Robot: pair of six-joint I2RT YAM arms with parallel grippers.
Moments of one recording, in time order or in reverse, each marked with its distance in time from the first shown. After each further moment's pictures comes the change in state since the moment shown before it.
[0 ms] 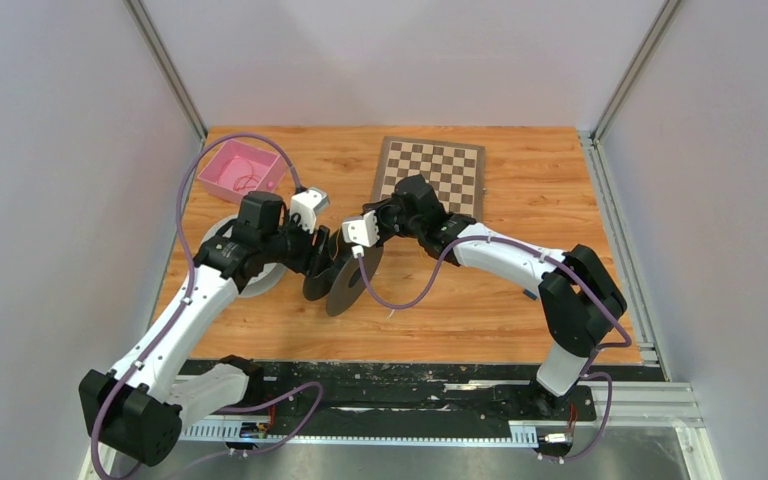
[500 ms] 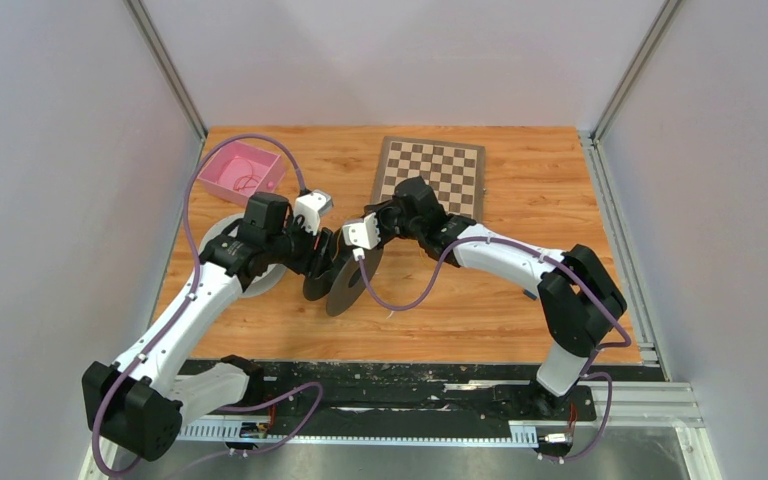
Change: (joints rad) left arm -0.026 0.025 -0.013 0.006 -0.048 0.016; right arm 0.001 0.000 -0.012 0.000 0.010 -0.020
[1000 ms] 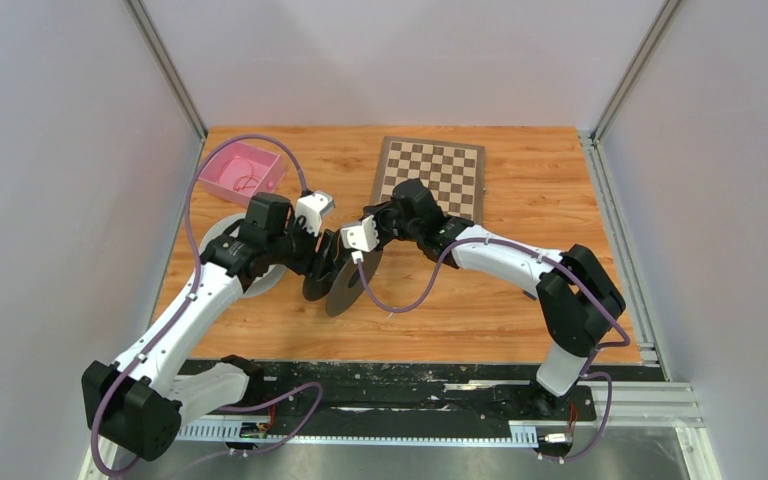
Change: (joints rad) left arm -0.011 0.000 0.000 -0.001 -0.003 0.002; right arm 0.011 0.004 -0.003 0.000 0.018 -0.026
